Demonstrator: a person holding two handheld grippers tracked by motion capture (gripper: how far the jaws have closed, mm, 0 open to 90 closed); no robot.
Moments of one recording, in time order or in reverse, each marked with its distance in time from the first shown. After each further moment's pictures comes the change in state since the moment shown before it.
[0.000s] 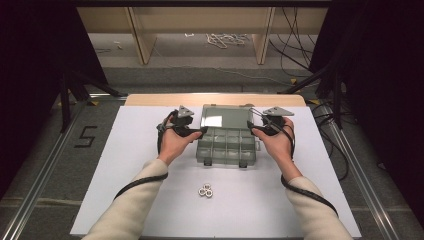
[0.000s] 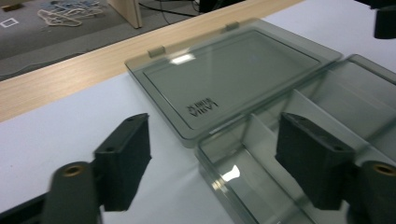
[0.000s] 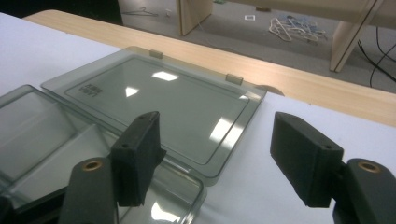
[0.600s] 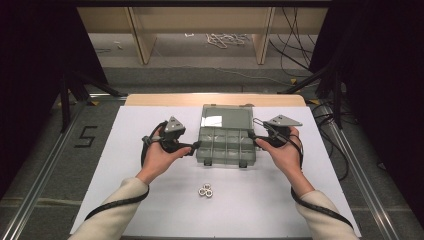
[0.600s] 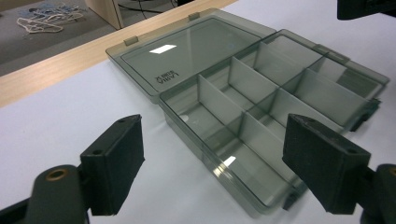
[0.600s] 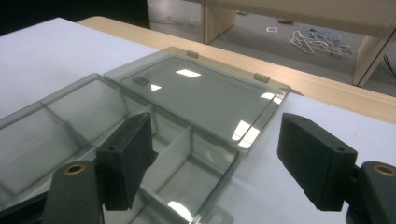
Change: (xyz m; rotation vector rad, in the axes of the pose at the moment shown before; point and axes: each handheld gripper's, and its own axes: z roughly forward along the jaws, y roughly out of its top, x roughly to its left) left arm -0.022 -0.020 -0.065 0.003 -0.070 0.040; right arm 0.014 -0.015 -0.041 -0.058 0.097 -0.027
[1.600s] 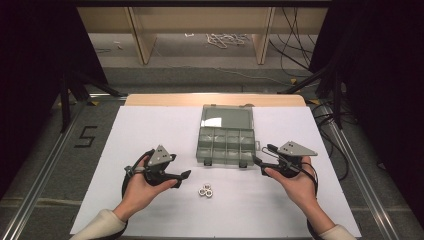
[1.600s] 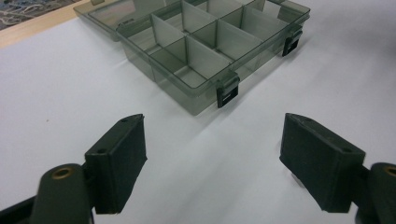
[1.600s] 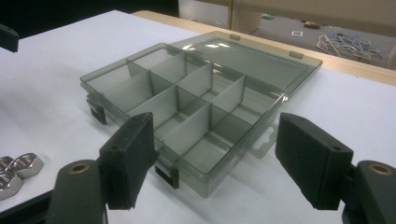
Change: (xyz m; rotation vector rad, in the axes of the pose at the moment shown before) left arm -0.032 -0.054 -0.058 0.048 -0.048 0.044; right arm 0.031 -0.040 -0.067 0.016 0.082 -0.032
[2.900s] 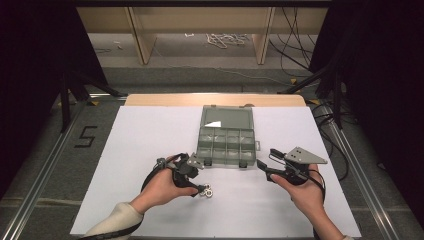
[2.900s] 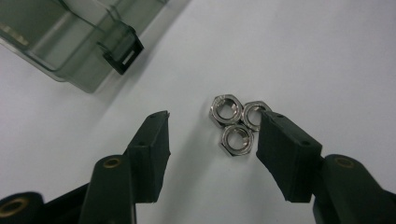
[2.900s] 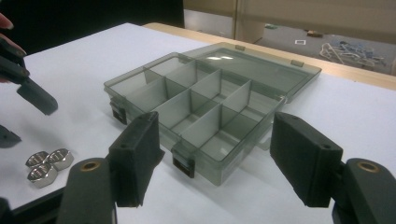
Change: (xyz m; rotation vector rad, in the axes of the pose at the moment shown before) left arm -0.046 0.031 0.045 0.446 -0.172 0.183; right arm 0.007 -0.005 -0.023 -0.056 0.029 0.015
